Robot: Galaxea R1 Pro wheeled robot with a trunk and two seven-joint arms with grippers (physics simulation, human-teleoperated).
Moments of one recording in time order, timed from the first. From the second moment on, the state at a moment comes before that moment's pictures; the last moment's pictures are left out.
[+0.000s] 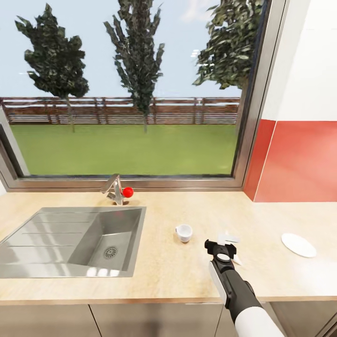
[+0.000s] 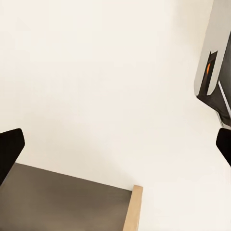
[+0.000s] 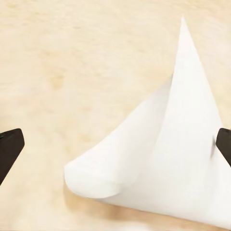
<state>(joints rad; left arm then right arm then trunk) 0.05 0.20 0.02 0.02 0.02 -0.02 0.08 -0.54 0.15 0.00 -0.84 0.00 0.24 -0.41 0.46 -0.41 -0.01</state>
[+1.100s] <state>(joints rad) 0.05 0.20 0.02 0.02 0.02 -0.02 0.08 -0.54 0.15 -0.06 -0.84 0.00 0.25 -0.42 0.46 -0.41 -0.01</state>
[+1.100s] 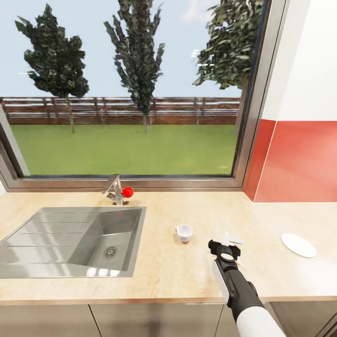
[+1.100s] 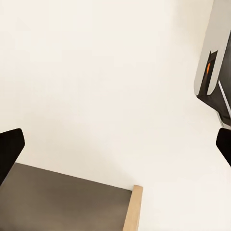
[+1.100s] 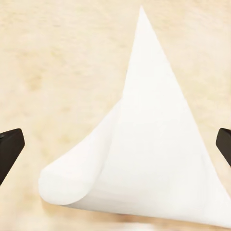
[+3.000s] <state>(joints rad) 0.05 0.20 0.02 0.02 0.02 -0.02 0.08 -0.54 0.15 -0.12 -0.78 0.00 0.24 -0.53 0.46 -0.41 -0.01</state>
